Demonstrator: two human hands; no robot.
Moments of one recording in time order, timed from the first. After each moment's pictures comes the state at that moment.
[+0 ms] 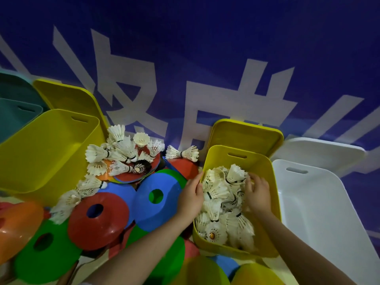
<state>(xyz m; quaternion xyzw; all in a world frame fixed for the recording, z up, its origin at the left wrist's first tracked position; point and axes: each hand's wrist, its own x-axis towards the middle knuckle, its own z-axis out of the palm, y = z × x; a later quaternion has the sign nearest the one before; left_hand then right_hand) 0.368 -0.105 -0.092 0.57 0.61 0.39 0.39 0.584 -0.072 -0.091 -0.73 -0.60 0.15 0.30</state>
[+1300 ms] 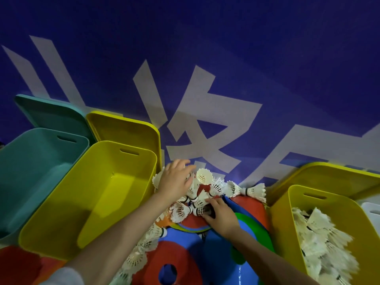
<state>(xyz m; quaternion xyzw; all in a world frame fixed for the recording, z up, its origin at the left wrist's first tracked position) 0.055 0.061 -0.074 0.78 0.60 0.20 0.03 0.259 0.010 -0.138 -0.62 -0.75 0.23 0.05</state>
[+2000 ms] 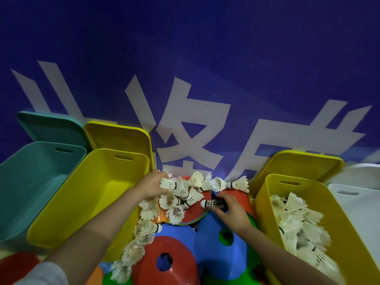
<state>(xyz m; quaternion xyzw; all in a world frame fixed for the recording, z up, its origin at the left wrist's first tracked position) 0.010 0.035 -0.050 0.76 0.62 0.06 0.21 0.307 -0.041 -0.090 -0.65 -0.68 0.26 0.23</state>
